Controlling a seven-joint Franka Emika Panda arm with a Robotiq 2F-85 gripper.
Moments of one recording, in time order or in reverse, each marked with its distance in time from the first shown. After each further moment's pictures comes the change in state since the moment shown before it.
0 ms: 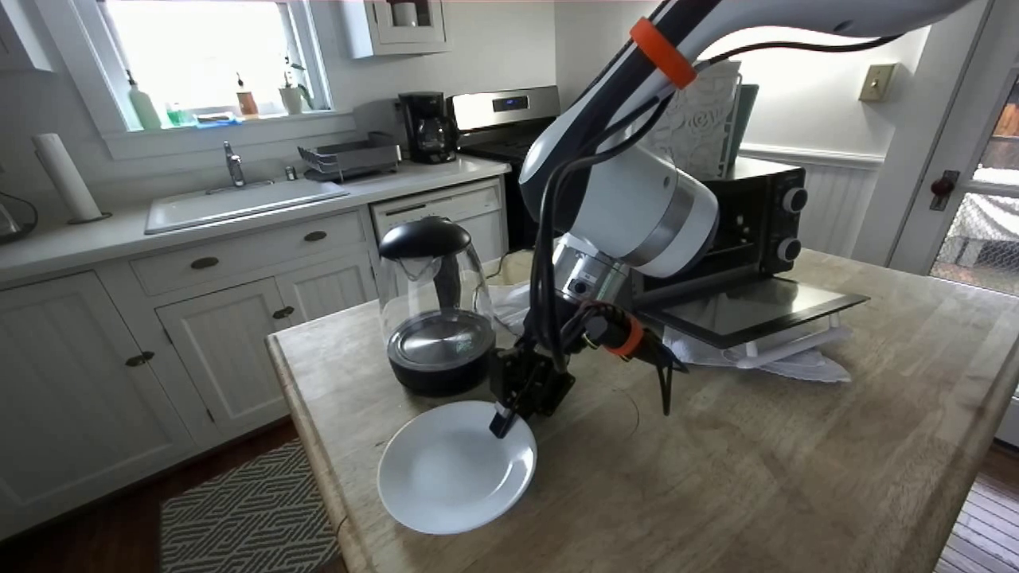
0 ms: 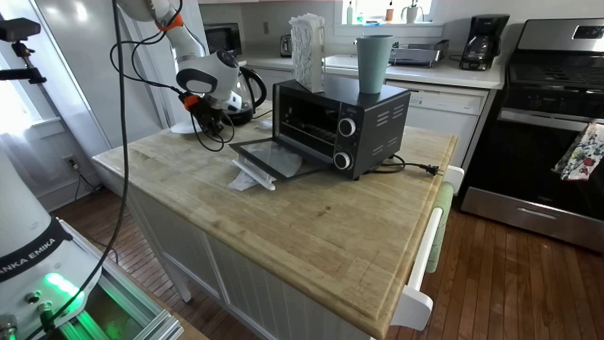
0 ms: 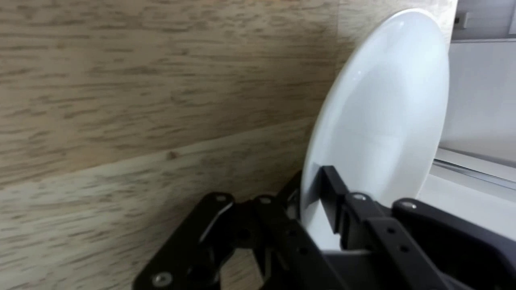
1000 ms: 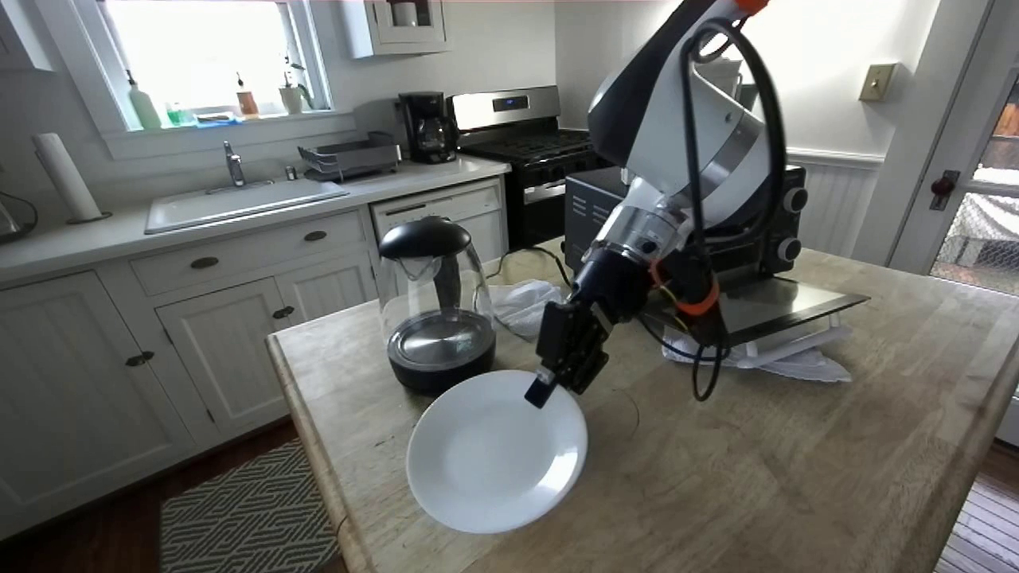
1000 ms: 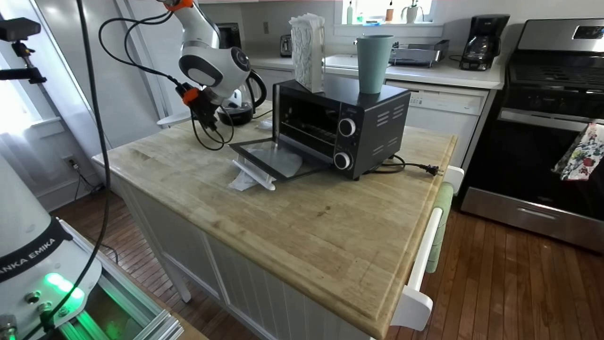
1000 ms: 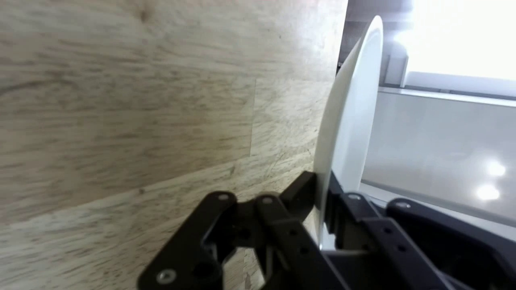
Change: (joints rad) arm -0.118 -0.162 -0.016 -0.138 0.187 -0.320 -0.321
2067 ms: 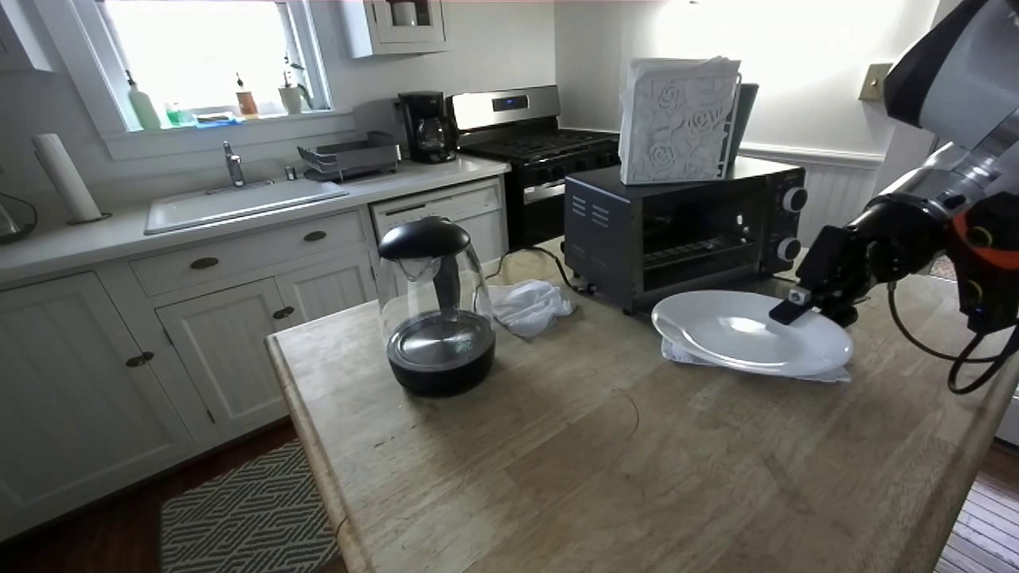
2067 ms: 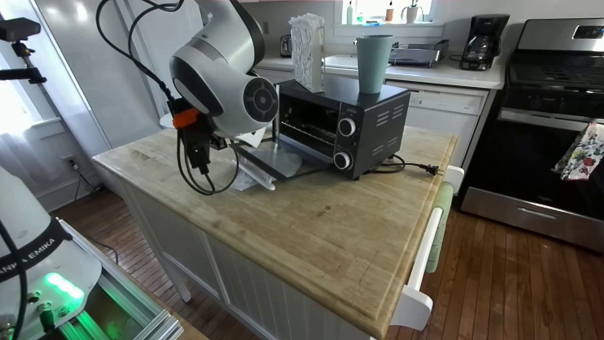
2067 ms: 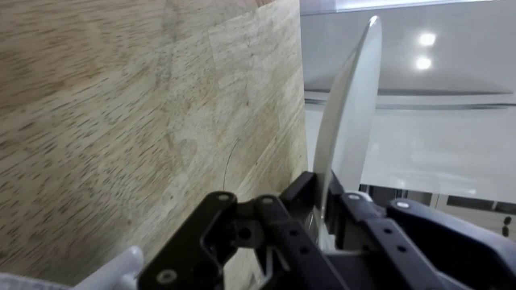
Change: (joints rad) arm -0.203 -0.358 -0.476 -0.473 0.038 -0.381 -0.215
